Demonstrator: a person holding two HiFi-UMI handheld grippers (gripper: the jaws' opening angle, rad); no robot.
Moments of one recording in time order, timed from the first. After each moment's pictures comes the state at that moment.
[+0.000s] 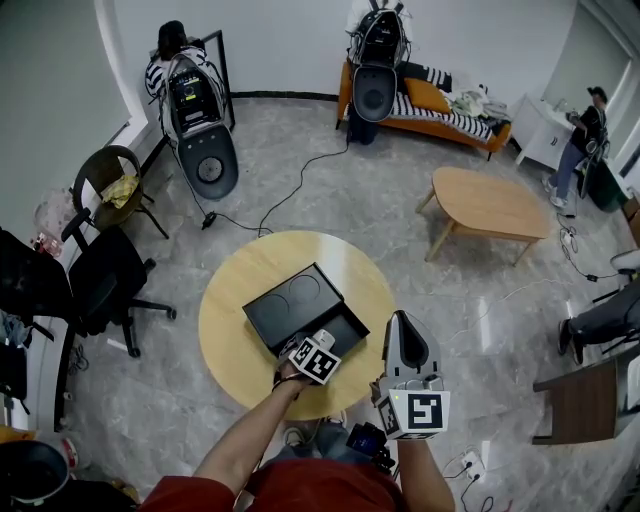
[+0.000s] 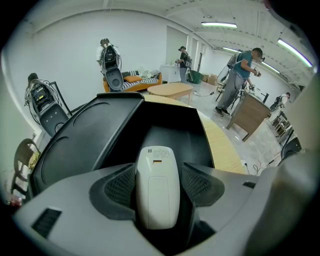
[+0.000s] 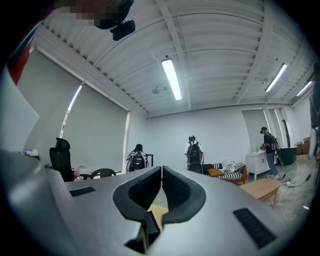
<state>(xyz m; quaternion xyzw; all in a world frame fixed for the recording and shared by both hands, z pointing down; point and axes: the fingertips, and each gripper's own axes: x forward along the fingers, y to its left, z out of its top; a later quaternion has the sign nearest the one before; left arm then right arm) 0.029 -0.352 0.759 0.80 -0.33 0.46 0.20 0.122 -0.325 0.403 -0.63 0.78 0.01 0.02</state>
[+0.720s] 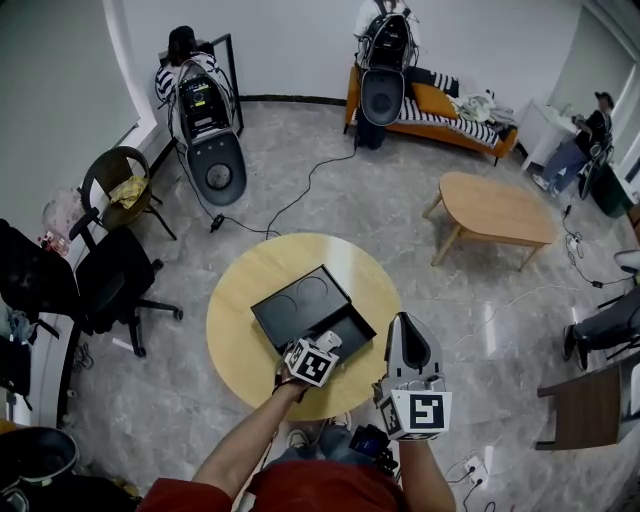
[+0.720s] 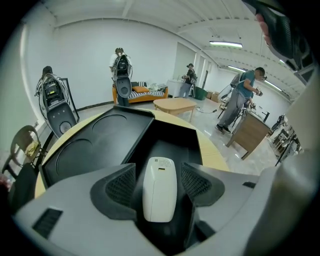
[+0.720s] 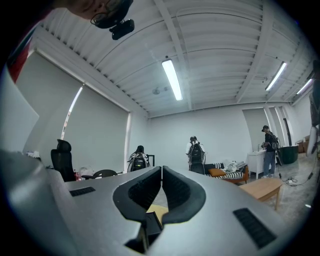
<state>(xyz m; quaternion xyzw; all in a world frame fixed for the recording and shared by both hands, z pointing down) 0.021 -0.353 0.718 0.82 -0.36 0.38 0.23 0.115 -0.320 0.403 -0.62 0.78 0.01 0.03</state>
